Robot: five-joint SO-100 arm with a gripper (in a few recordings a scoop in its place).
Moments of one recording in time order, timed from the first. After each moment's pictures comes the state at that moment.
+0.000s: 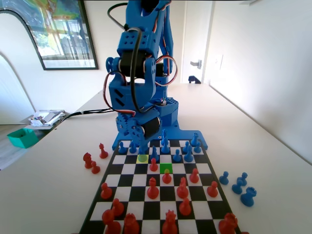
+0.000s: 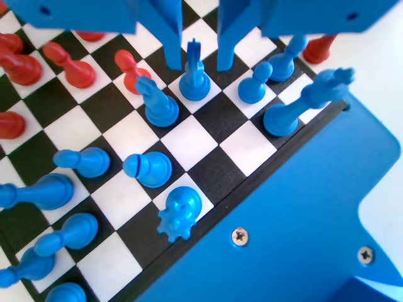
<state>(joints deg) 14.8 90.5 133.4 43.9 -64.7</state>
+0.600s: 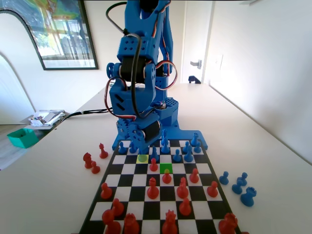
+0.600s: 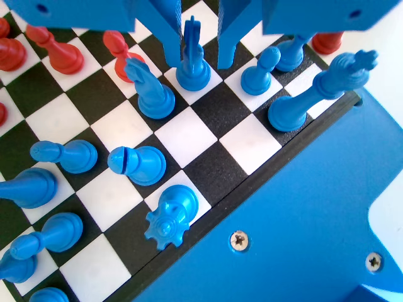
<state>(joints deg) 14.9 88.2 133.4 41.8 -65.7</state>
